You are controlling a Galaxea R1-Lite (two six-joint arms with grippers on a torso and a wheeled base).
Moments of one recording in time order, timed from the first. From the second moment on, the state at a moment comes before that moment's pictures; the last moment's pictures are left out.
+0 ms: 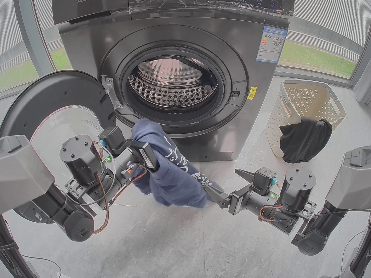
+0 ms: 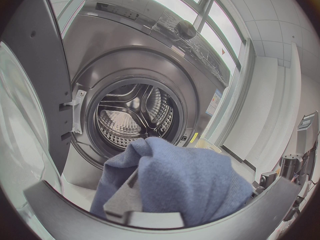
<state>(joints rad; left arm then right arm) -0.53 1.96 -0.60 -1.55 0.04 -0.22 0.69 2.05 -0.43 -1.54 -0.05 0.14</state>
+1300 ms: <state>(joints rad) -0.61 1.91 -0.46 -1.55 0.03 -0.17 0.68 2.02 -0.44 -1.54 -0.05 0.17</state>
